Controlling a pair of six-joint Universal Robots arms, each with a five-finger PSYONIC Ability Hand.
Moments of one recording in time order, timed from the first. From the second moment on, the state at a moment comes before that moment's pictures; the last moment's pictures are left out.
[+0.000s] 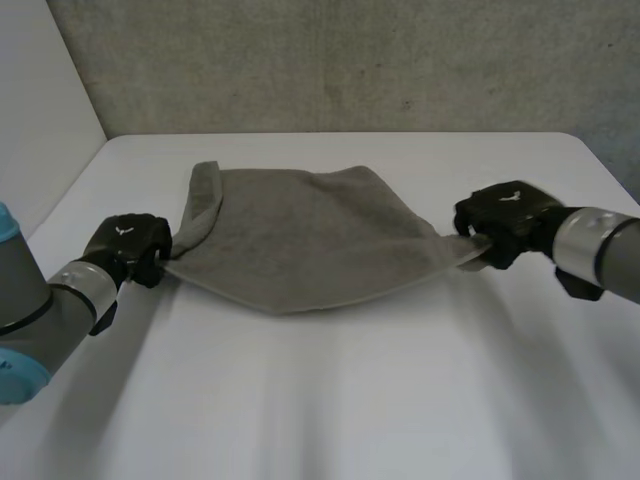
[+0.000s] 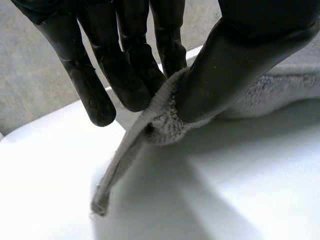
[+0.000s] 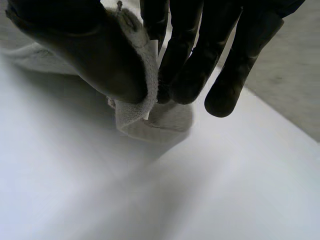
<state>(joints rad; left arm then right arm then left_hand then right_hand) 4.60 -1.99 -1.72 3.43 -1.31 3.36 1.73 -1.21 1.36 0.31 1.12 2.67 1.27 1.33 1.33 1.34 1.12 1.33 1.30 1.34 1.34 1.16</state>
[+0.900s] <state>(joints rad) 4.57 -2.00 -1.87 3.52 -1.30 3.53 1.61 -1.26 1.73 -0.12 1.14 2.76 0.51 0.50 0.50 0.50 0.34 1.33 1.30 1.34 1.34 1.16</state>
